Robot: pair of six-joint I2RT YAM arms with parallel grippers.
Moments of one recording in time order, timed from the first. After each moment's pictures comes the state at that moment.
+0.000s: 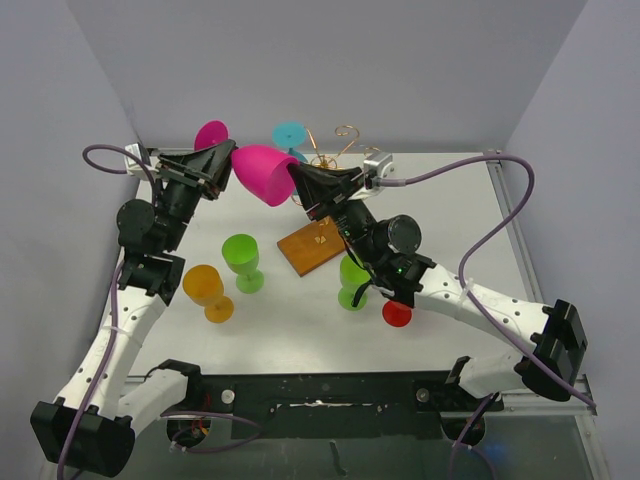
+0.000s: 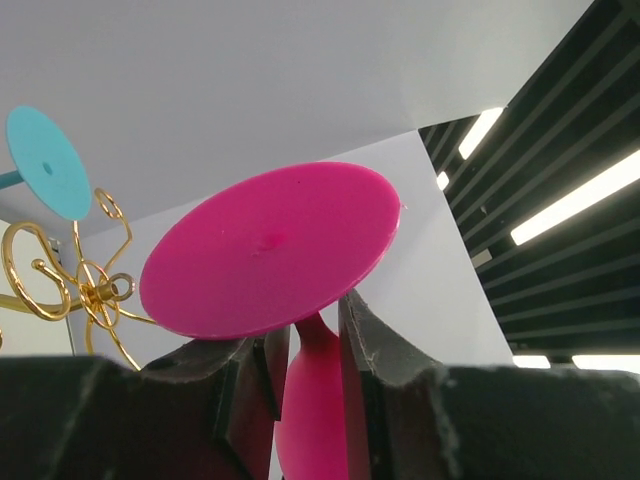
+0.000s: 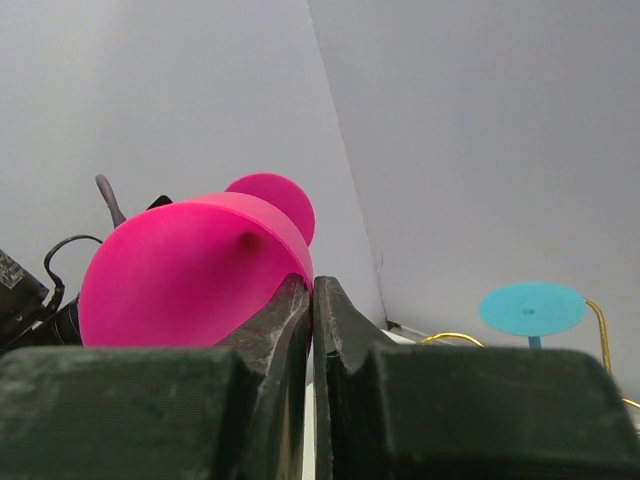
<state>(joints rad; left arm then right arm) -0.24 0.98 0.94 0.41 0.16 -1.54 0.98 1.34 1.12 0.78 0.20 0.18</state>
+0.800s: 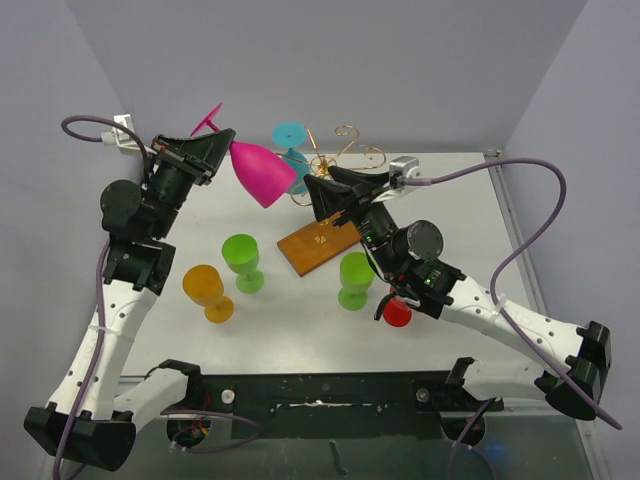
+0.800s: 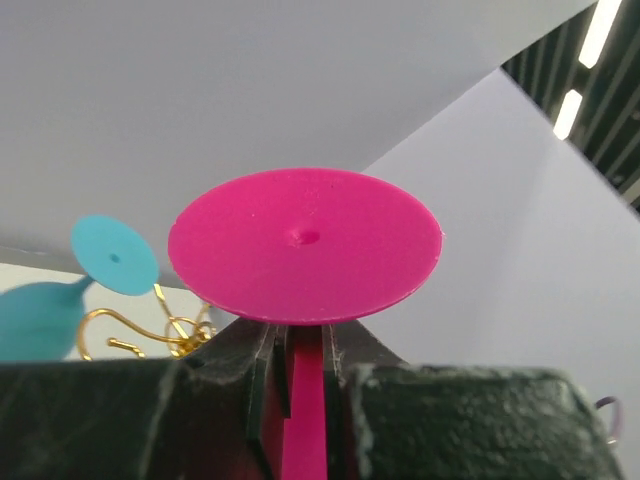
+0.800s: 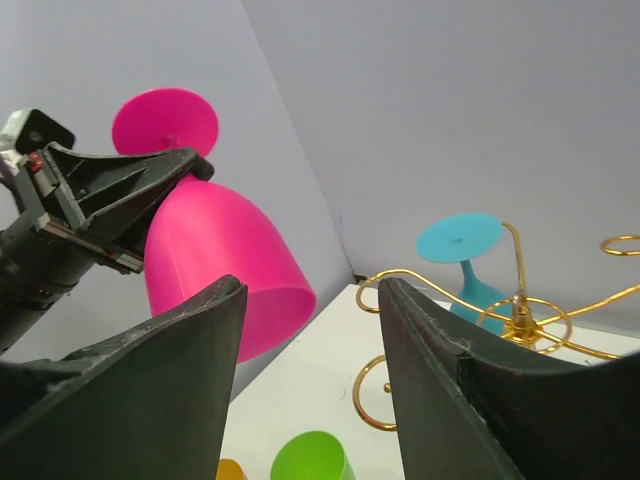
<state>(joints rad) -0.24 1.01 1.12 0.27 0.18 -1.17 0.98 1.20 1.06 0.59 0.35 0.23</state>
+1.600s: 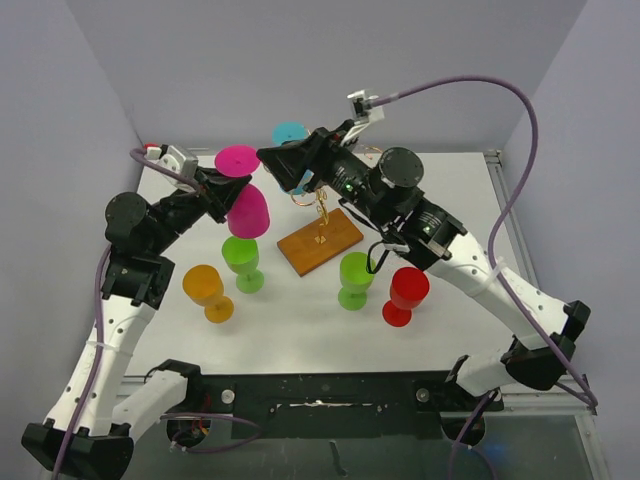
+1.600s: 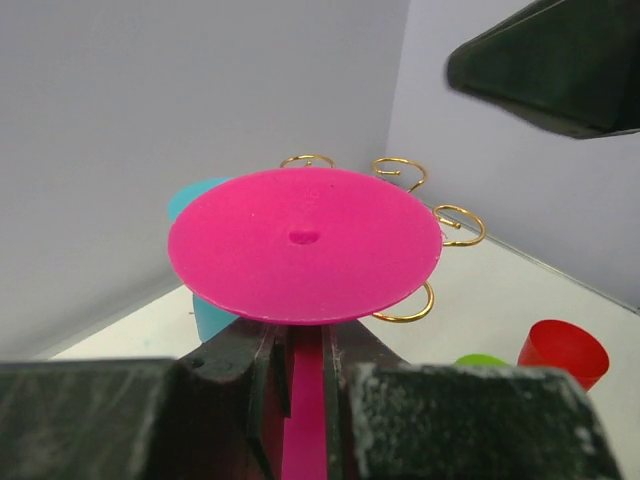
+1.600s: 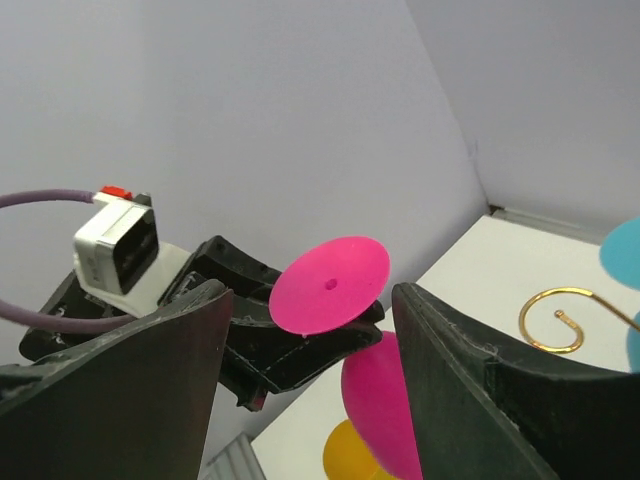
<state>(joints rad) -0.24 0.94 1.08 0.10 0.51 -0.23 0.93 1.40 1.65 0.02 0.07 0.51</state>
